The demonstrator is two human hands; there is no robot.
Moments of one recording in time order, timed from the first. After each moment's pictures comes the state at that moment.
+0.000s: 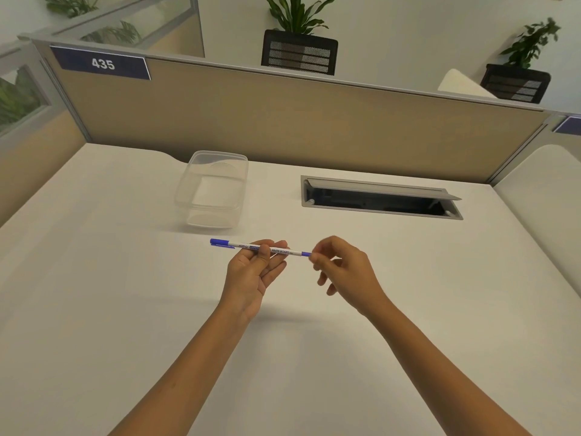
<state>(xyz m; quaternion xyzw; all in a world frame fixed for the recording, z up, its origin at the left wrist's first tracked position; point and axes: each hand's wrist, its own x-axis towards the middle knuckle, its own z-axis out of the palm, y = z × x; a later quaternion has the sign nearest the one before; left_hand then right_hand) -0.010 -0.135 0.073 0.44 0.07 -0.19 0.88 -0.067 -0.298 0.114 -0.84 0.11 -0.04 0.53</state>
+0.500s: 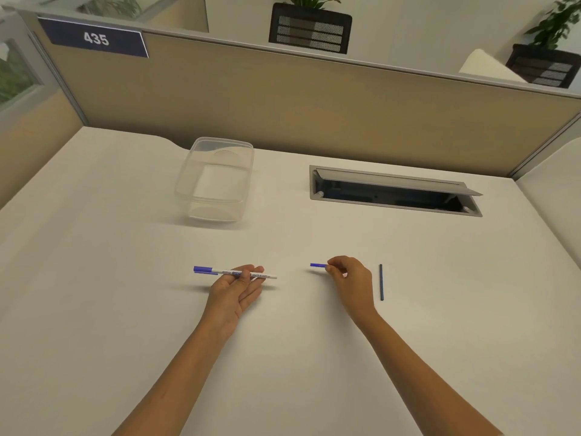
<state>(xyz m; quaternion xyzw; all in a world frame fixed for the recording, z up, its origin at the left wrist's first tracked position) 0.004 -0.095 -0.006 0.50 0.15 -0.24 0.82 -0.037 -0.327 -0.001 -0.87 0.22 -0.10 0.43</state>
